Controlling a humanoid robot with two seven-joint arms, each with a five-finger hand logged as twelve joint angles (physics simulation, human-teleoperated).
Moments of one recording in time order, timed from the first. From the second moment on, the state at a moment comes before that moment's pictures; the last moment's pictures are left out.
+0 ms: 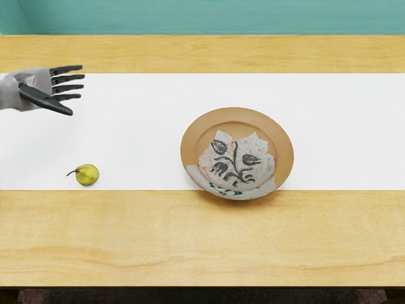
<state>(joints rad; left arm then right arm) -1.05 0.76 -0.26 -0.79 -0.01 -0.61 0.15 -0.04 0.00 -0.03 0.26 -0.05 0.00 0.06</state>
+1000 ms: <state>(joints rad) -1.19 0.88 0.05 -1.47 0.25 0.16 0.26 -0.05 0.00 -0.03 0.25 -0.04 0.00 0.06</state>
